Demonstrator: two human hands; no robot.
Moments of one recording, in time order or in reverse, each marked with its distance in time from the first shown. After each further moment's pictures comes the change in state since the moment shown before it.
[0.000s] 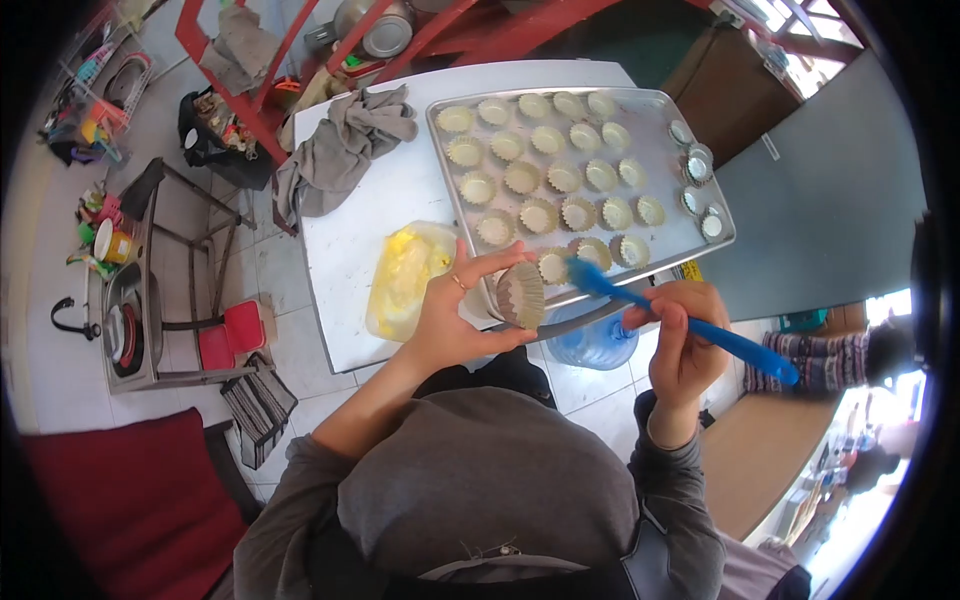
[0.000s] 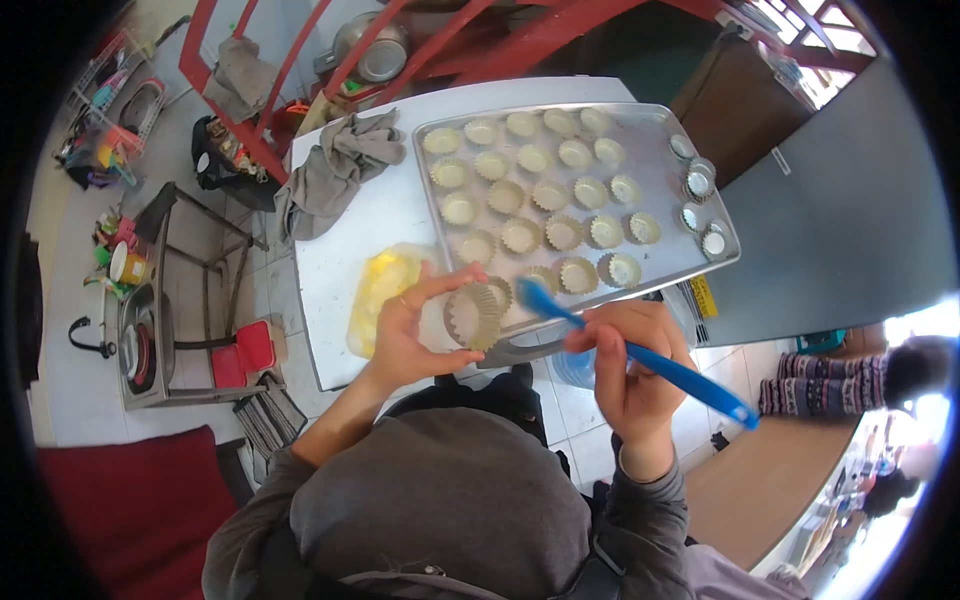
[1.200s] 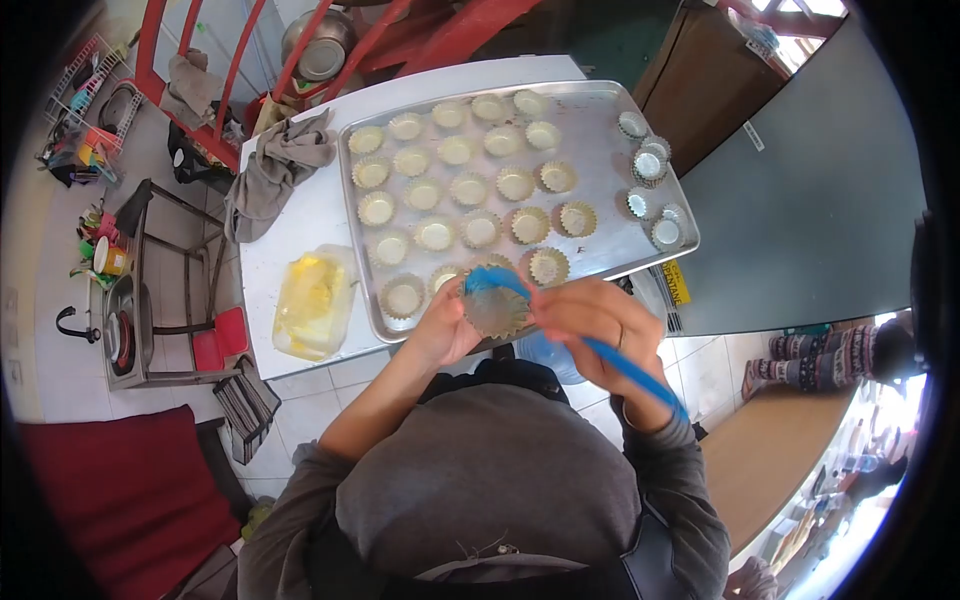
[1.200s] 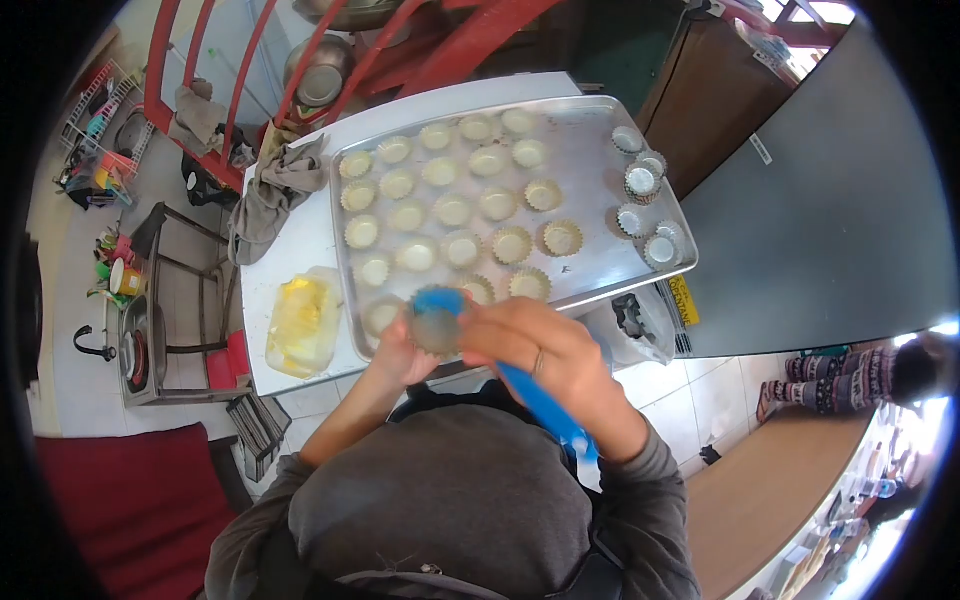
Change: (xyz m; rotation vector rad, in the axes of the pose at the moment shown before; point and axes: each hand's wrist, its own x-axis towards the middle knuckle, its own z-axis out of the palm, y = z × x) left_hand 0.069 -0.040 0.159 -1.317 -0.086 -0.359; right_hand 0.062 0.076 -0.119 -0.079 -0.402 -0.404
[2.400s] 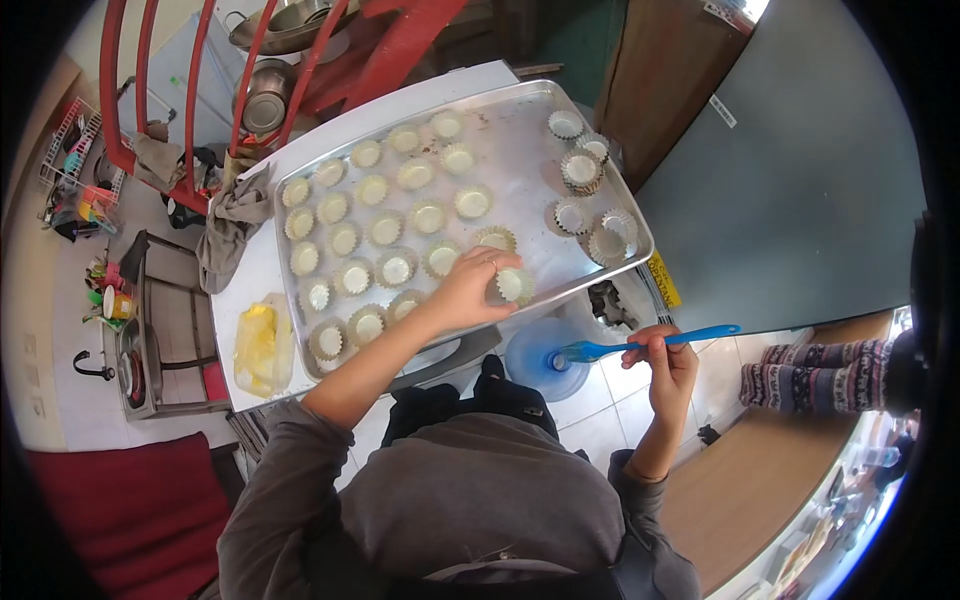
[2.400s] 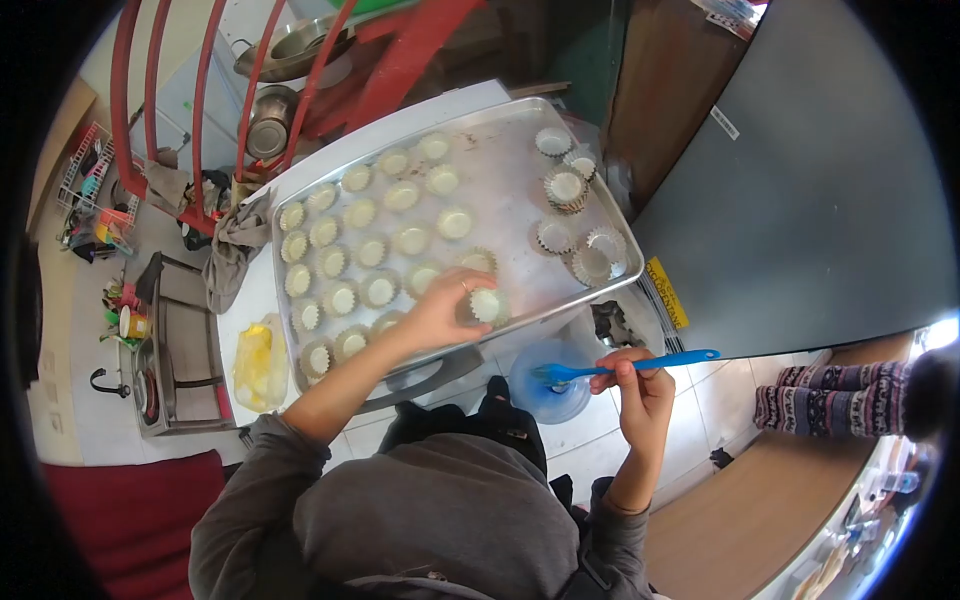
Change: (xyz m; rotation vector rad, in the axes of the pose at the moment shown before) left_hand 0.154 -0.086 -0.041 1.814 -0.201 0.111; right_hand -0.183 0.105 -0.125 0.503 0.526 0.772
